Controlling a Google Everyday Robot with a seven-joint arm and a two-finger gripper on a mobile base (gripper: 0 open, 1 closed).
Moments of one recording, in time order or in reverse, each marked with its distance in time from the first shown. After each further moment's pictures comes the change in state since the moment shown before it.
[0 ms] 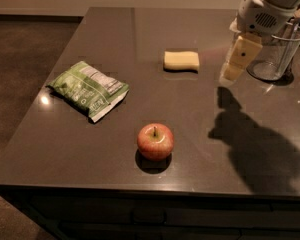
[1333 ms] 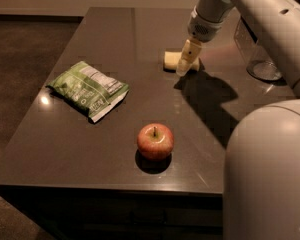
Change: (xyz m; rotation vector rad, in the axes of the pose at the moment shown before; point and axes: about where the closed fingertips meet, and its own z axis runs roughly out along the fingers) arm -0.072 -0.104 0.131 0.011 0.009 0.107
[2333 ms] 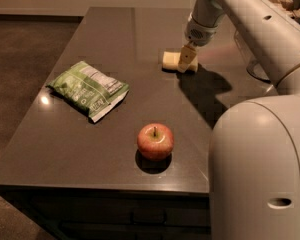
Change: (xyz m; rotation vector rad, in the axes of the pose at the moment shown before) arm -0.003 -0.011 0.029 -0.023 0.027 0.045
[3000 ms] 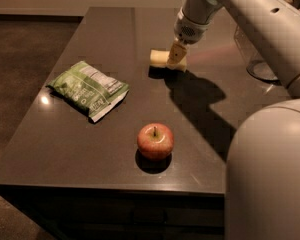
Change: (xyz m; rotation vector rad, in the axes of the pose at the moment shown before) arm -0.031 0.039 -0.021 -0.020 -0.072 -0.092
